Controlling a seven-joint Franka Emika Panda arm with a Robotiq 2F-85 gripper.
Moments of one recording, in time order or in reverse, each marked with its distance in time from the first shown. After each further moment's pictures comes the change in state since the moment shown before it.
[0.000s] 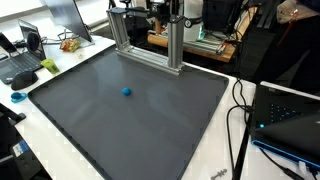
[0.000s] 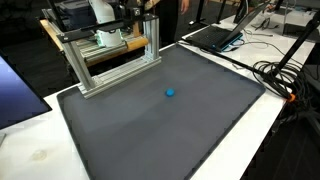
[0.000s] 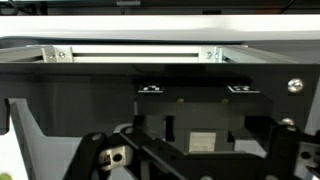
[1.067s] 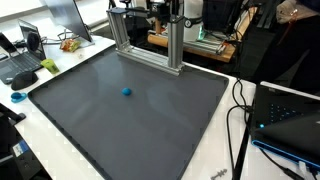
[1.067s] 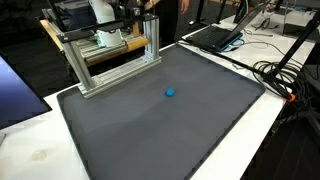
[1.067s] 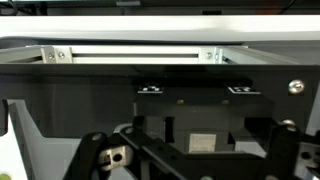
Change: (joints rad) arm 0.000 0.000 0.000 -0.006 0.000 0.005 0.000
